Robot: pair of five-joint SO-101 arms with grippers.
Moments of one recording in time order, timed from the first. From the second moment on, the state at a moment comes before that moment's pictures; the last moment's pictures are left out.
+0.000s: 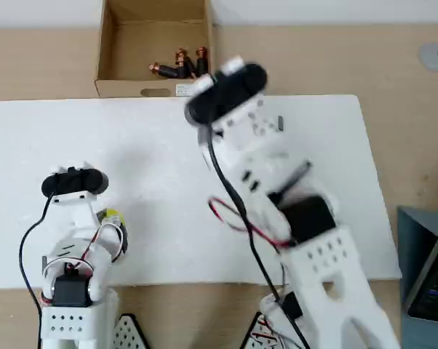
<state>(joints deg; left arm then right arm) -2.5 -104.1 94.8 61.6 0.5 -29.5 -44.5 31.3 48.8 -1.8</state>
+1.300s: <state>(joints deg) -4.7 -104.1 94.8 61.6 3.7 -27.9 57.8 -60.5 34.2 21.8</state>
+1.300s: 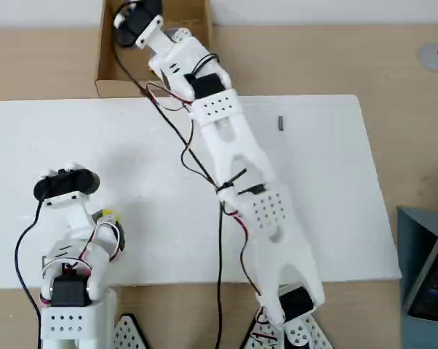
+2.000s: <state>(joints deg) -4.7 -104.1 94.8 61.6 3.7 -28.0 63.3 -71.6 41.6 24.3</state>
